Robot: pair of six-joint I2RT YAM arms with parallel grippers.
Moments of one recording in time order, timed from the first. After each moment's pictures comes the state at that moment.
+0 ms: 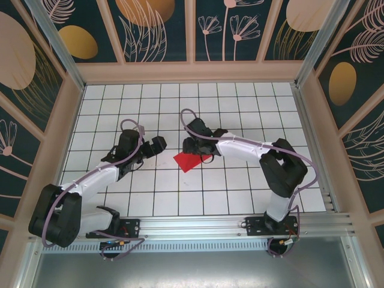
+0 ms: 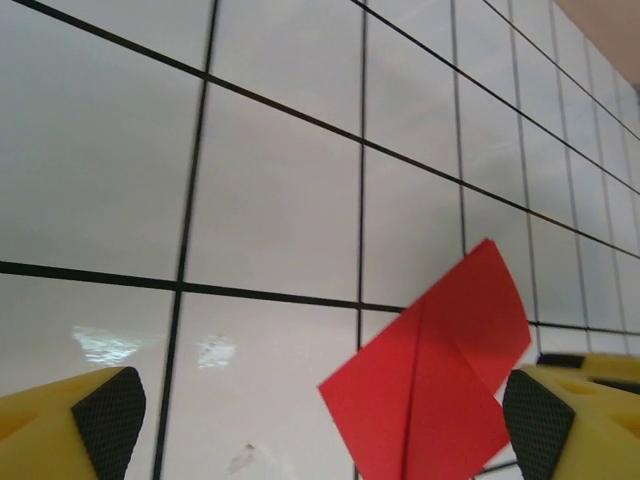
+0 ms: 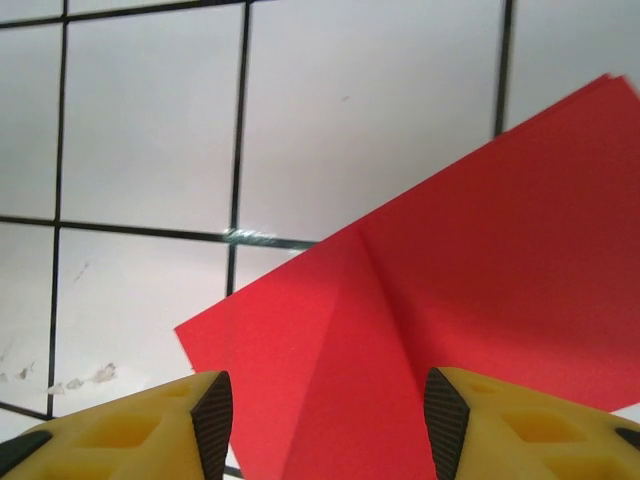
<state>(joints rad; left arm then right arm) -0.37 1.25 0.54 0.04 0.22 -0.76 0.82 1.77 1.18 -0.43 0.07 0.74</state>
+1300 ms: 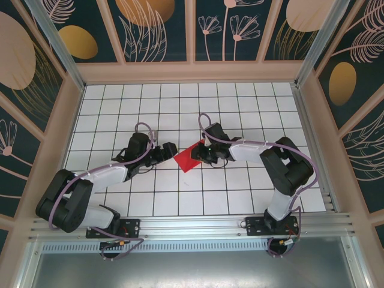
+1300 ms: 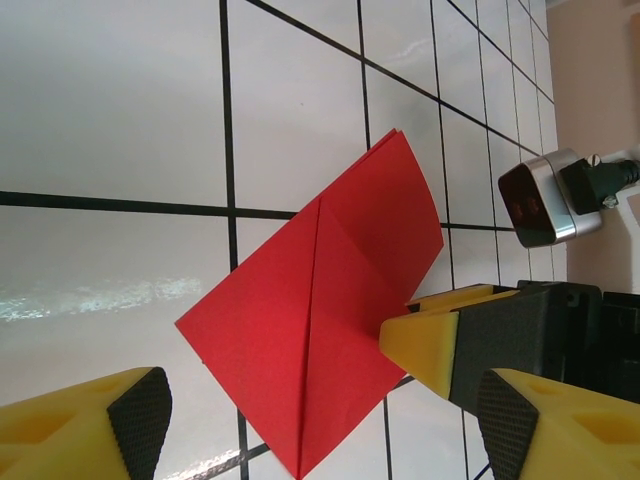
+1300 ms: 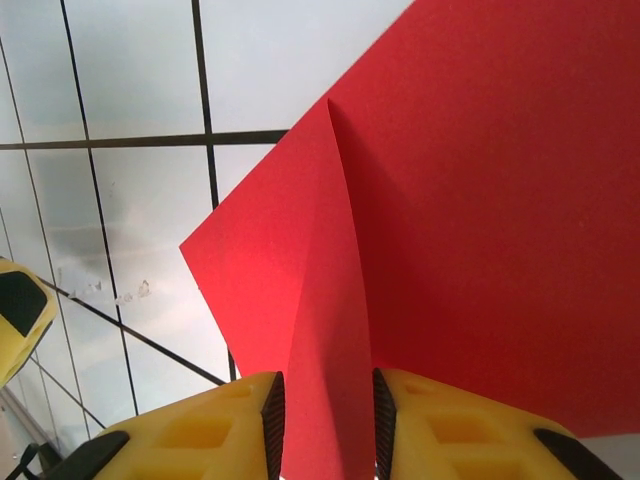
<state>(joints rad) -0.46 1.38 0.51 0.23 0.39 -0.85 0.67 1.76 0.90 -0.10 -0.40 0.83</state>
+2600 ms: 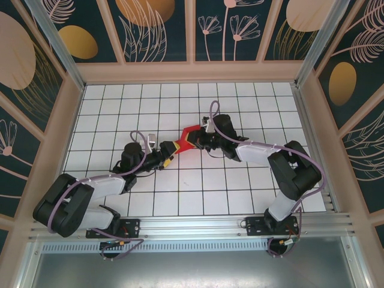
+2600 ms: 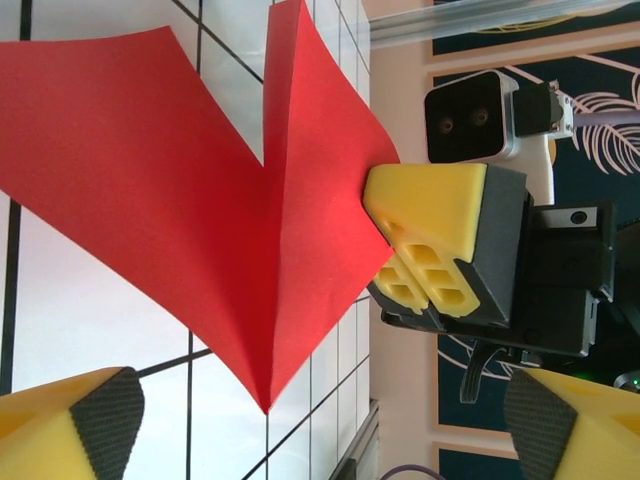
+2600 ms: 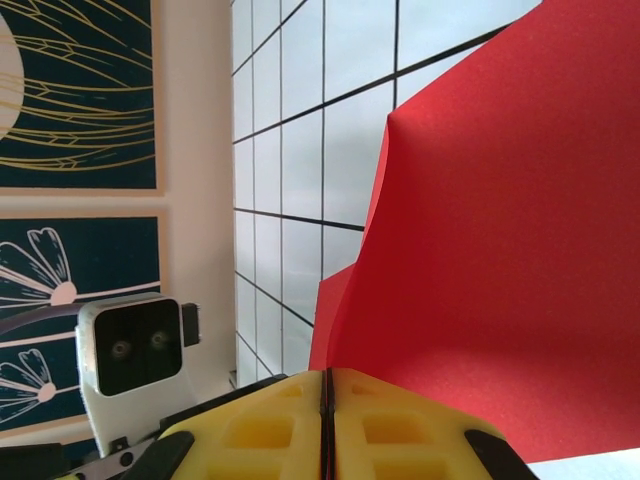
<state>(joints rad) -0.48 1.35 0.31 0.74 0.54 -1.27 0.62 1.68 0.86 0.34 -0.57 1.09</state>
